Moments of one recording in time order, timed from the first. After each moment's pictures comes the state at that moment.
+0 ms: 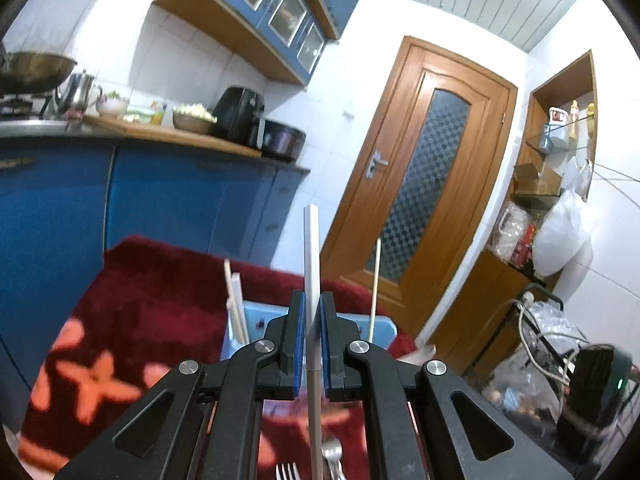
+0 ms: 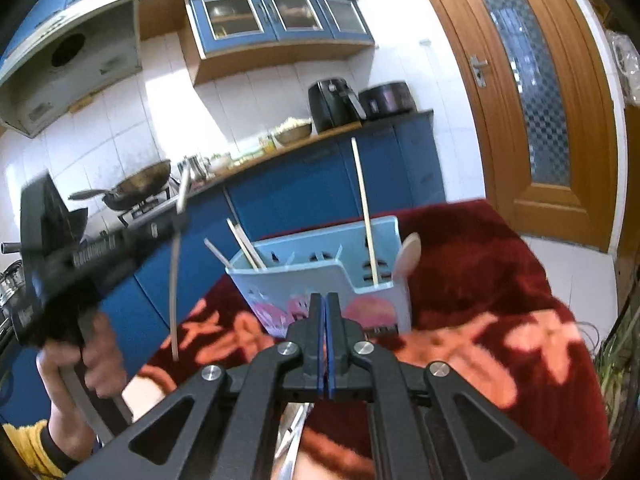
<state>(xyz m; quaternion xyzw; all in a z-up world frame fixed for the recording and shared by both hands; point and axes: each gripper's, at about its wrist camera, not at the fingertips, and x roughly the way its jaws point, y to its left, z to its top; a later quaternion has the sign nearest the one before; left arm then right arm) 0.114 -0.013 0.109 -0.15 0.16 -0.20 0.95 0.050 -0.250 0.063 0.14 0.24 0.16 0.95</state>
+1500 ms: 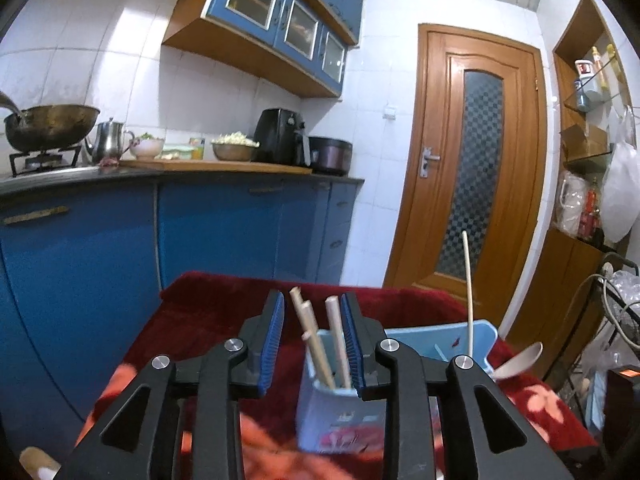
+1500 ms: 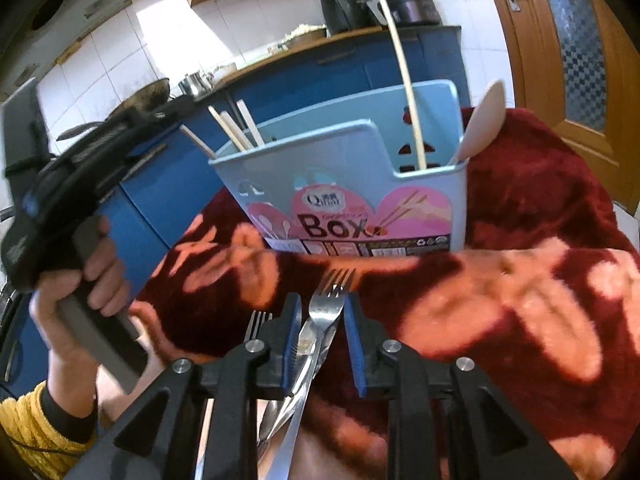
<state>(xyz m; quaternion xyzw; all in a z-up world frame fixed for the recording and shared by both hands) 0.145 -0.013 0.089 -0.06 0.15 -0.09 0.98 0.096 -0.214 0.005 0.12 0.38 0.21 0.89</state>
